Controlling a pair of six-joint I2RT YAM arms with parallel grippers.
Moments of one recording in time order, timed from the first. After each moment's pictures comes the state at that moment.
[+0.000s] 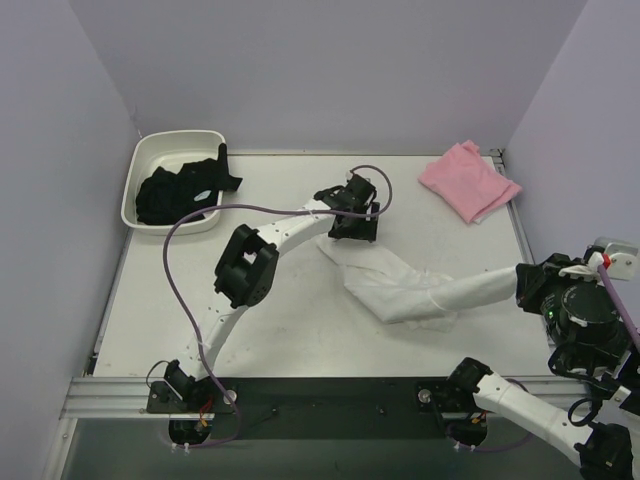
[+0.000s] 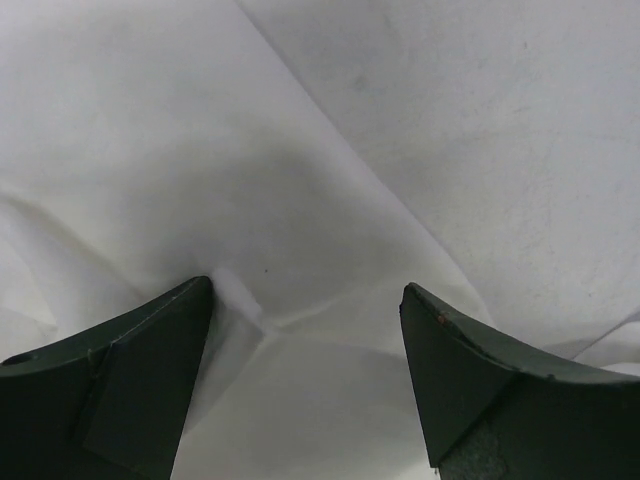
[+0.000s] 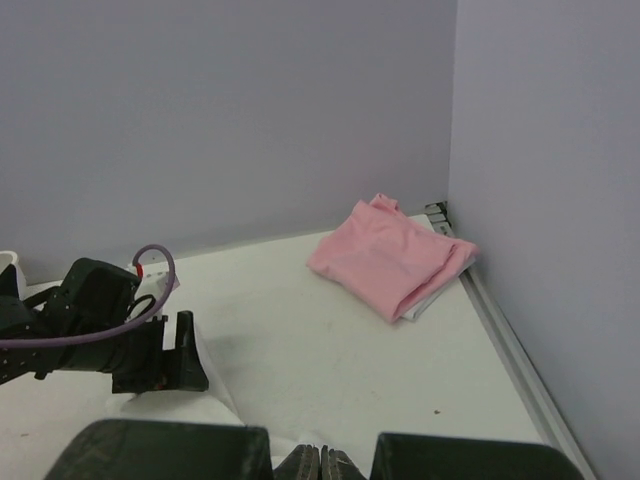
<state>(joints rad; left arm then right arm) -0.76 2.41 2.10 -0.66 -0.10 -0.56 0.78 0.60 1.45 -1.29 0.84 0.49</state>
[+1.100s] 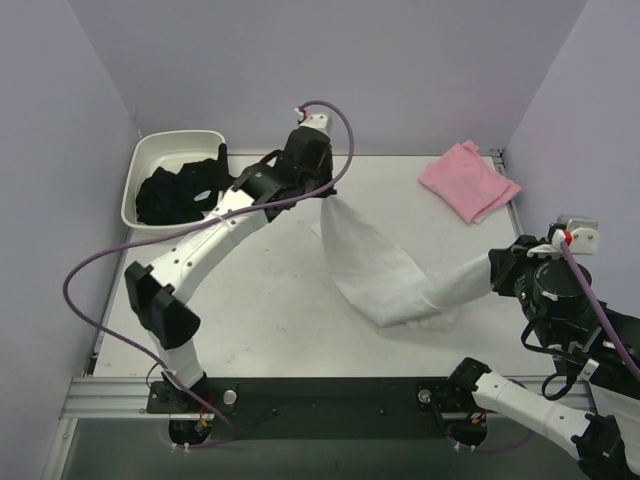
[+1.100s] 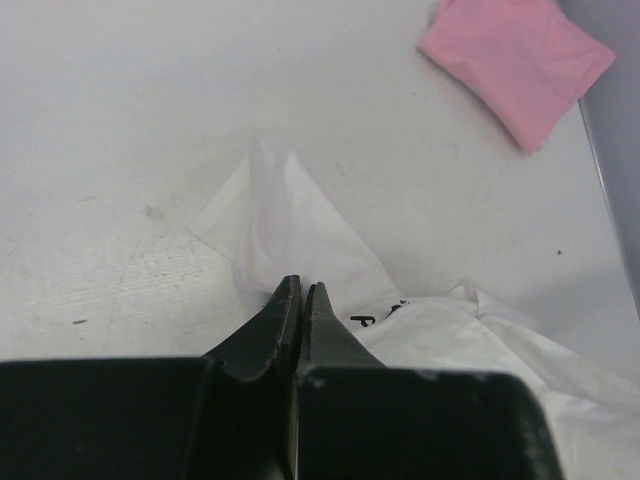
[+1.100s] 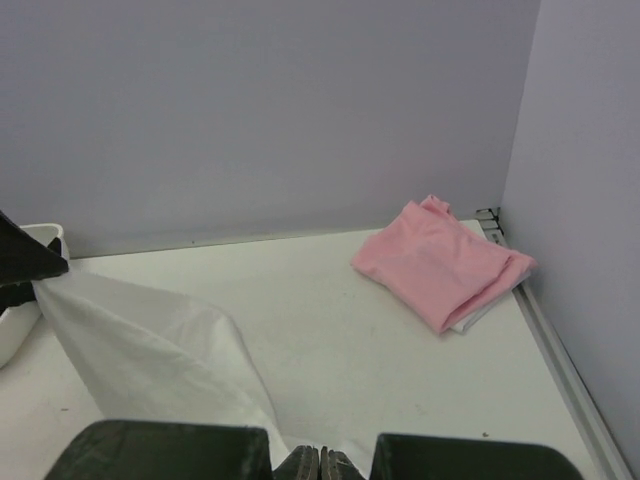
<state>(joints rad) -0.75 1.83 1.95 -0.71 -0.26 -0.51 0.78 0.67 1.40 -1.16 0.75 0.44</state>
